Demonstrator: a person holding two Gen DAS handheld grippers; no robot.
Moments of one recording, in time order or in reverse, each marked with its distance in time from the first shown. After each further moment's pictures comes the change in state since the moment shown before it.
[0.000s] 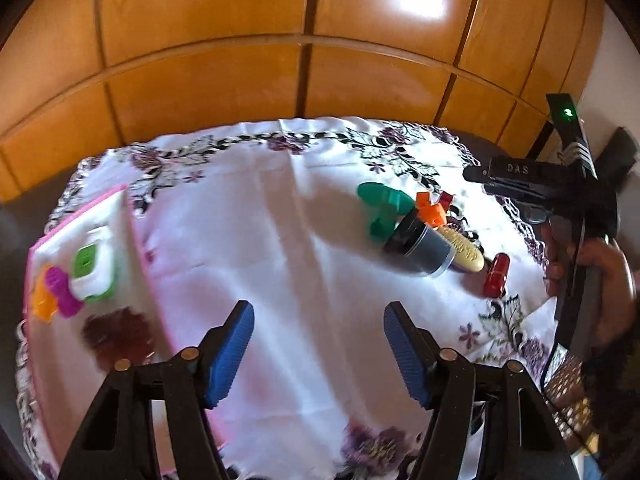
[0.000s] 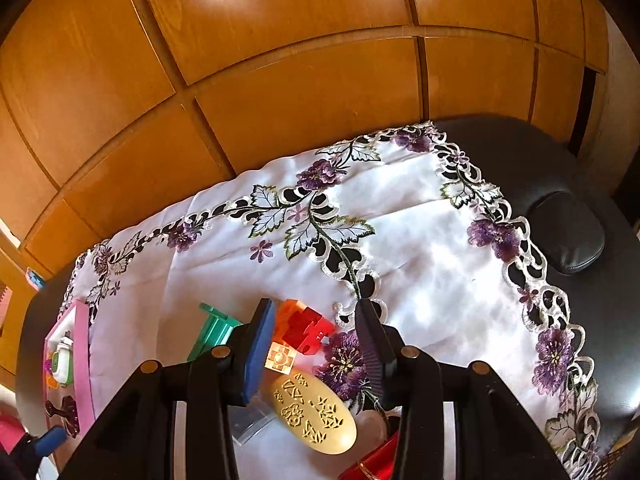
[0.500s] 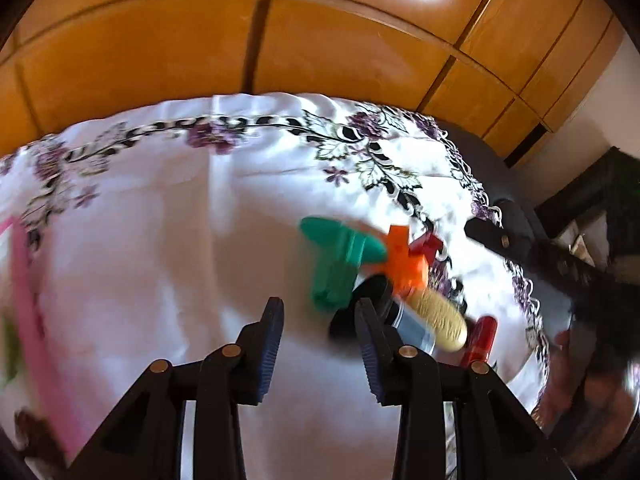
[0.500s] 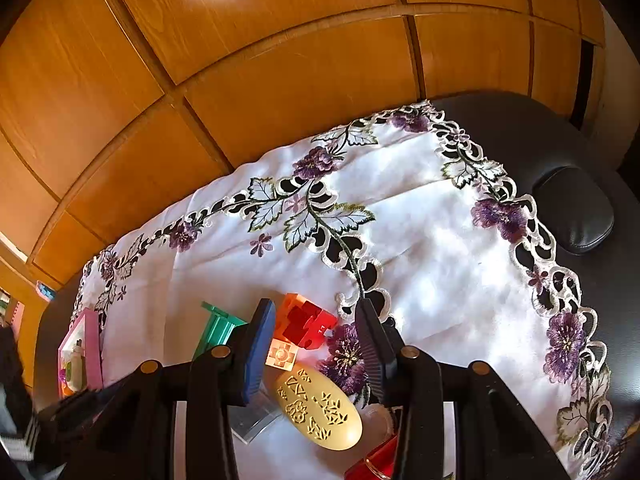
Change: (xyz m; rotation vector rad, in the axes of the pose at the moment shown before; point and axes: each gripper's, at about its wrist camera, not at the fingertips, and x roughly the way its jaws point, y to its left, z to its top) left arm 0.102 -0.033 0.077 -0.043 0.148 -0.159; right arm 0.008 -0.009 0.002 0.062 0.056 0.039
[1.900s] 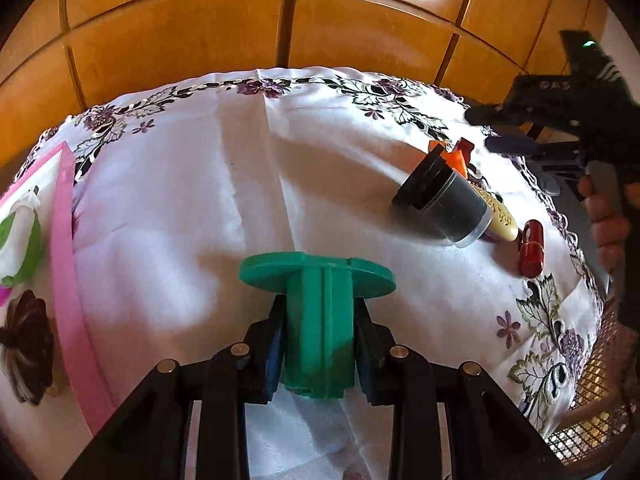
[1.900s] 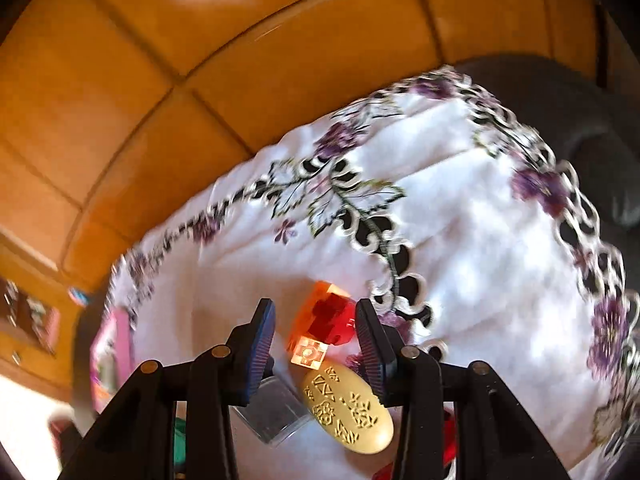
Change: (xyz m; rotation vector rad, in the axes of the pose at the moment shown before) left arm -0.011 0.026 -0.107 0.045 -0.087 0.132; right arm 0.028 0.003 0.006 0.017 0.091 0.116
